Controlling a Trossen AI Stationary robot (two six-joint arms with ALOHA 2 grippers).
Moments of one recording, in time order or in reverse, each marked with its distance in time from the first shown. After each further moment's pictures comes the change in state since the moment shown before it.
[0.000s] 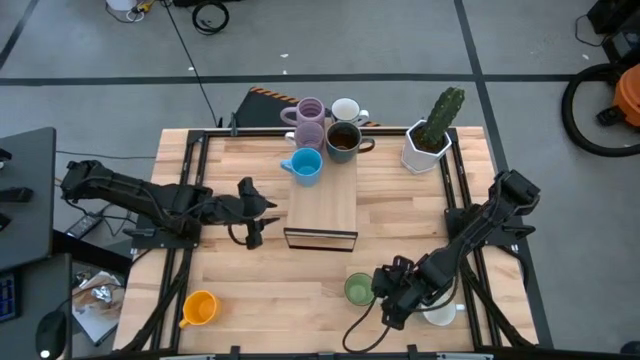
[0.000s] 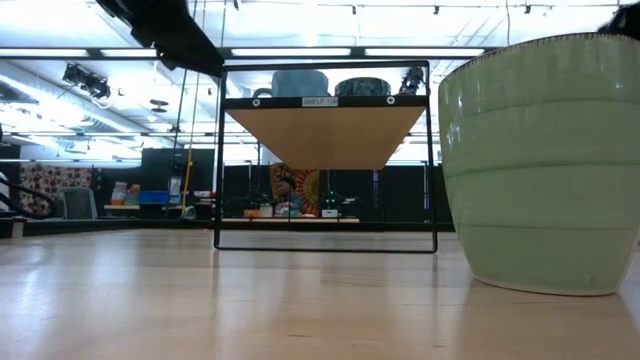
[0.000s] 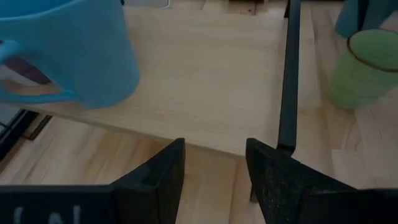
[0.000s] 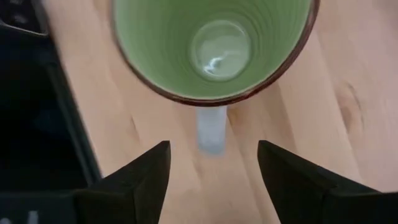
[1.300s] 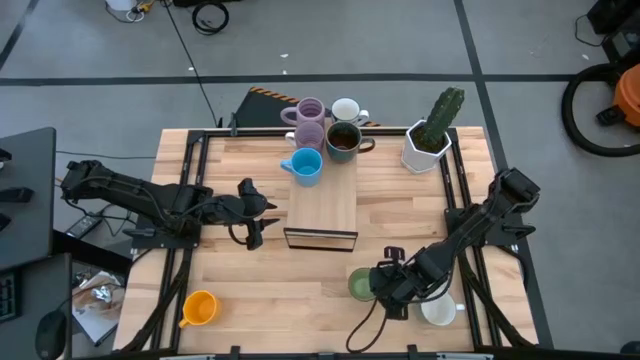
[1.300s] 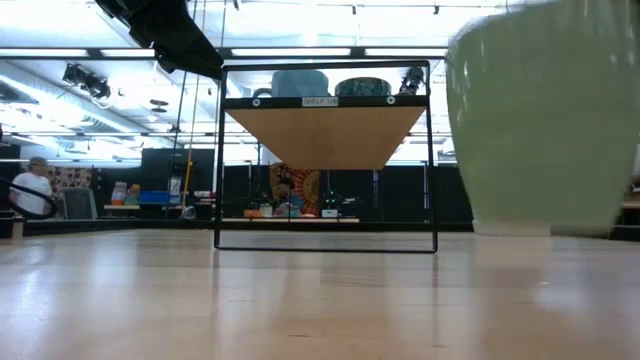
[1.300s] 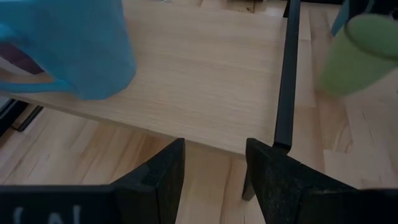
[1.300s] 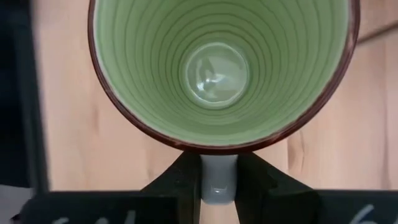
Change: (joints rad) left arm 0.000 0.001 0.000 -0.008 0.019 -0.043; right arm -0.043 -0.013 -0.006 -0.042 0.035 -0.326
